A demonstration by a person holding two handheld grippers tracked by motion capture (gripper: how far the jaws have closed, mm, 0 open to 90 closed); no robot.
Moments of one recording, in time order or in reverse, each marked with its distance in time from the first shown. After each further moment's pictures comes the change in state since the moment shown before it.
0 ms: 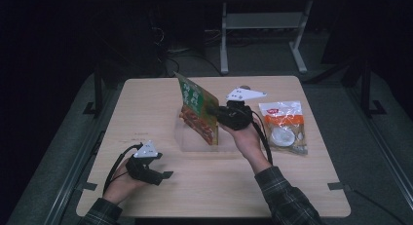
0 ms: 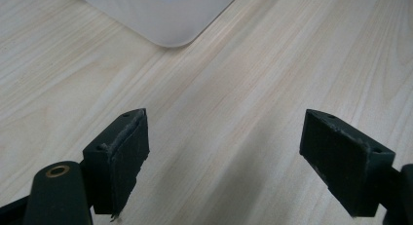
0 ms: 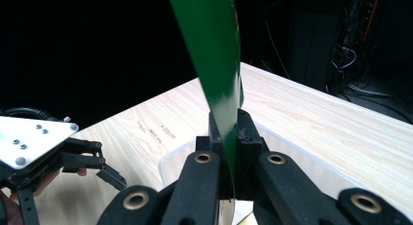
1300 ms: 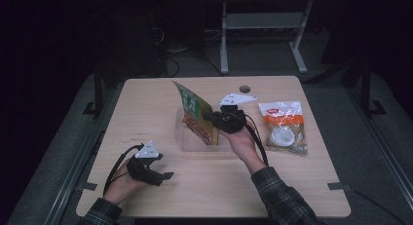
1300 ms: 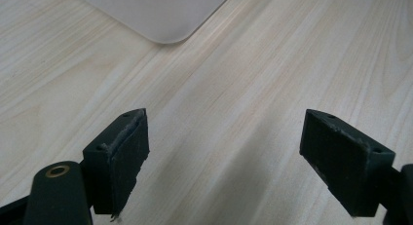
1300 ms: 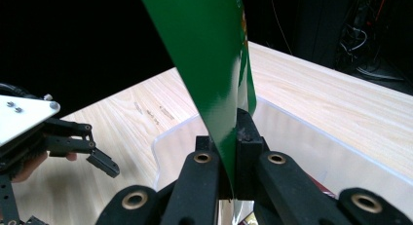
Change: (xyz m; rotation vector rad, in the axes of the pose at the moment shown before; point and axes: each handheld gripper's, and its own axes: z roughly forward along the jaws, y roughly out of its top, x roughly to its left) left arm -0.001 0.000 0.002 0.012 -0.007 0.008; right arm -0.004 -0.019 0.023 0.061 0.011 0.009
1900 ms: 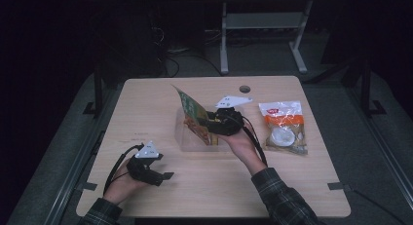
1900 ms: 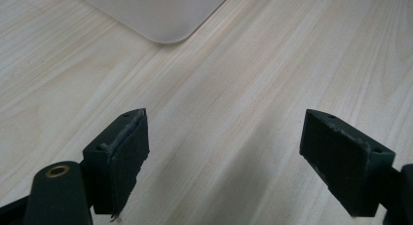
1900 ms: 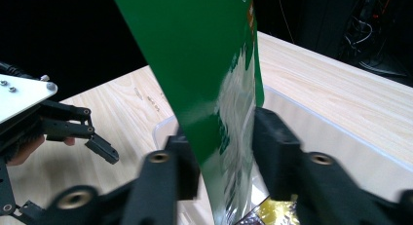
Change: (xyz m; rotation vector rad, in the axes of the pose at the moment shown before) left arm 0.000 0.000 0.000 0.003 0.000 0.000; right arm 0.005 -0.004 0.006 0.046 0.003 -0.030
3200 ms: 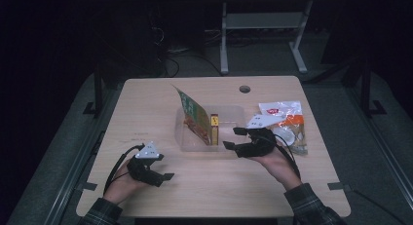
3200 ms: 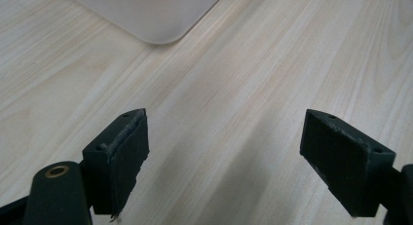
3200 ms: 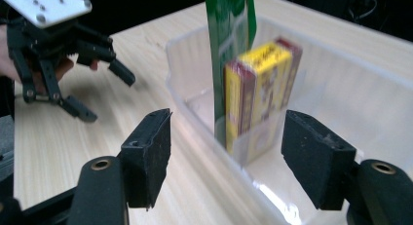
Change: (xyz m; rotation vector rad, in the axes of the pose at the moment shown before) left arm -0.001 0.000 0.001 0.002 -0.022 0.000; right arm -0.007 -0.050 -0.079 0.086 0.014 -0.033
